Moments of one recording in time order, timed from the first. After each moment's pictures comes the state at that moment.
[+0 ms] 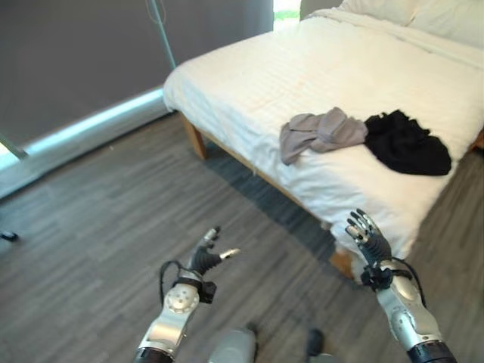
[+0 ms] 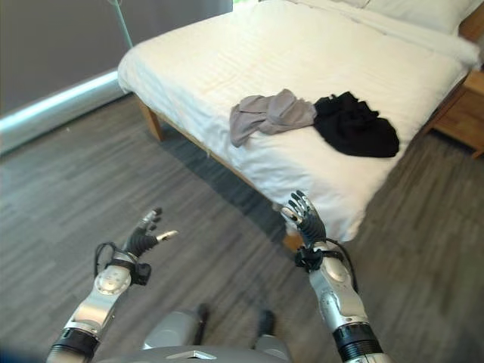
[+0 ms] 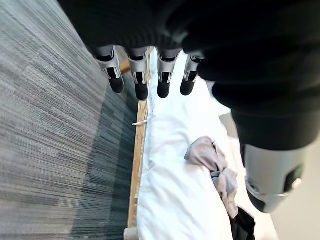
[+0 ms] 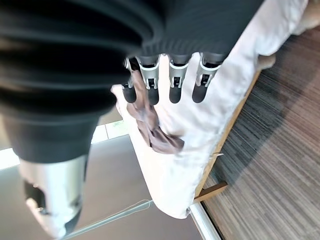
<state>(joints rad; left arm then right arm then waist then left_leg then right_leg) 0.06 0.33 -0.17 0.24 -0.03 -0.04 0.05 0.02 -0.34 0.15 0.21 0.61 -0.07 0.02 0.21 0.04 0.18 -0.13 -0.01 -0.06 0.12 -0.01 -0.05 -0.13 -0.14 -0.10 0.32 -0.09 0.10</state>
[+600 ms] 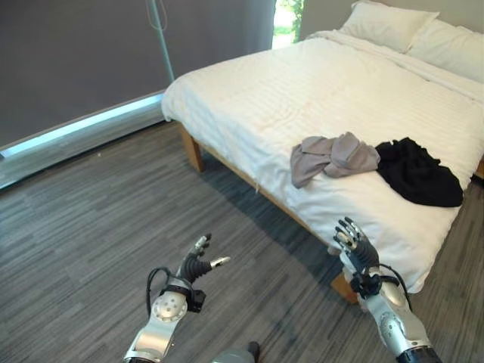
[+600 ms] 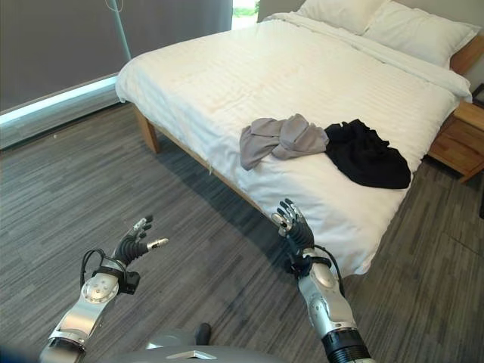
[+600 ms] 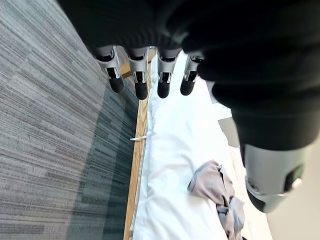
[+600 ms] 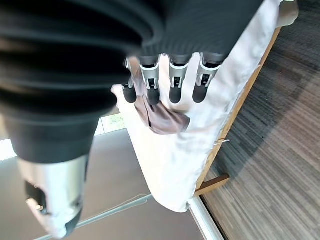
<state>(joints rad) 0.09 0.41 -0.13 0.23 -0.02 -0.04 0.04 0.02 -0.25 0.14 0.21 0.61 -0.07 0.04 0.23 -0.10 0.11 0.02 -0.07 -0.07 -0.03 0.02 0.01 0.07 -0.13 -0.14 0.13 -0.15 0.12</state>
